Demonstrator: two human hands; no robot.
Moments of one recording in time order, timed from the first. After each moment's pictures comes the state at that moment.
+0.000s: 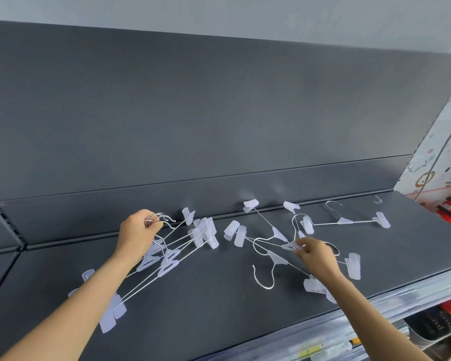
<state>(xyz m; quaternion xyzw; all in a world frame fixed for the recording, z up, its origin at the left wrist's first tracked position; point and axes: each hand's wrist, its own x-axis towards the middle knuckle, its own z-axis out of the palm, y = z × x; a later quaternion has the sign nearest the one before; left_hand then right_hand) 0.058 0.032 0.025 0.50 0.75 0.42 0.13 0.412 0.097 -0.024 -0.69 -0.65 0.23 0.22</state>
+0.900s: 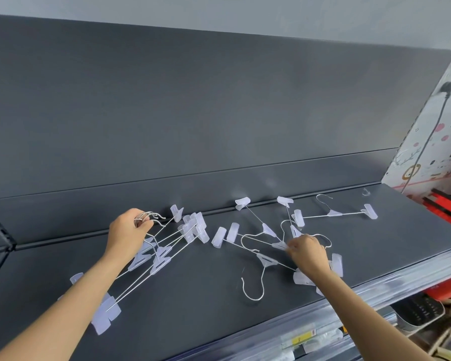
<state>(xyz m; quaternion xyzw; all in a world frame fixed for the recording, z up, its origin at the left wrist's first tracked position) 0.061 0.024 0.024 0.49 0.75 0.42 0.12 0.413 0.092 -0.034 -0.70 -0.68 0.15 0.14</state>
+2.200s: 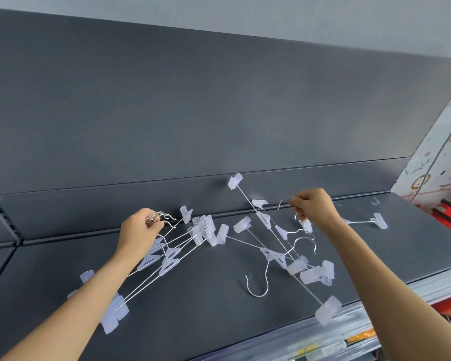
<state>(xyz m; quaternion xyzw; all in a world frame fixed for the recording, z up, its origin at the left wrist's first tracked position) 0.061 0.028 0.025 0.50 0.75 0.42 0.13 0.385 0.139 0.068 -0.62 -0.65 0.28 0.34</state>
